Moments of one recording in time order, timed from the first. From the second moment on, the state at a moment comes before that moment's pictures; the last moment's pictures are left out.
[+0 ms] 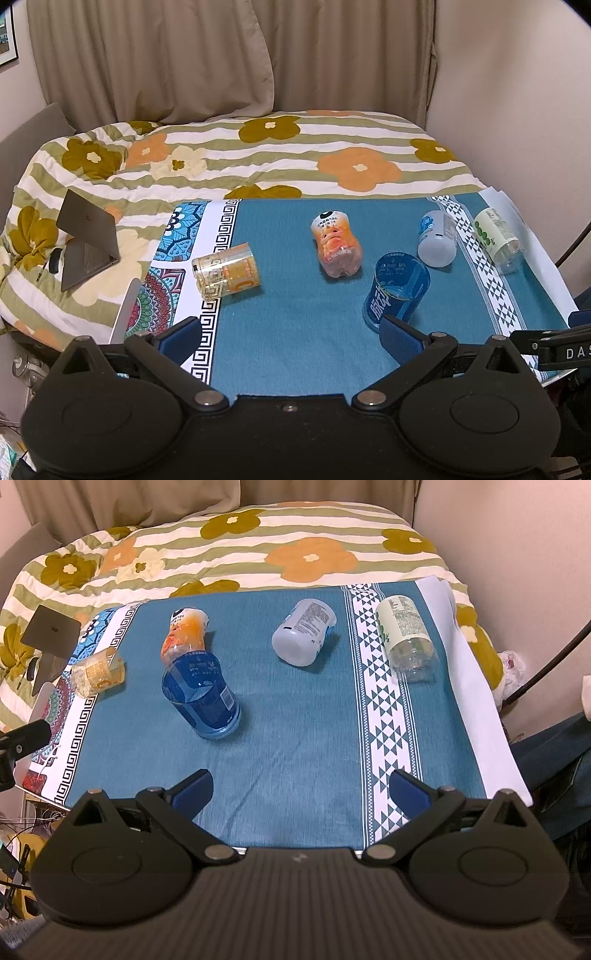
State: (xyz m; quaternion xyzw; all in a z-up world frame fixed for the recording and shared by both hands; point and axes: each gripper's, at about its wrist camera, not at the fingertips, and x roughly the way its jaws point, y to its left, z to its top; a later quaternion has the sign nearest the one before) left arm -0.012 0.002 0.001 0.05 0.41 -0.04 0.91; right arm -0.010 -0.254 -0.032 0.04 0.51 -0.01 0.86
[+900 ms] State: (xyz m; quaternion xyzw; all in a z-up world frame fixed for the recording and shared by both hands) left arm -0.002 0.006 -0.003 0.05 0.42 -0.04 0.91; right arm -0.009 -0.253 -0.033 0.04 0.51 -0.01 0.86
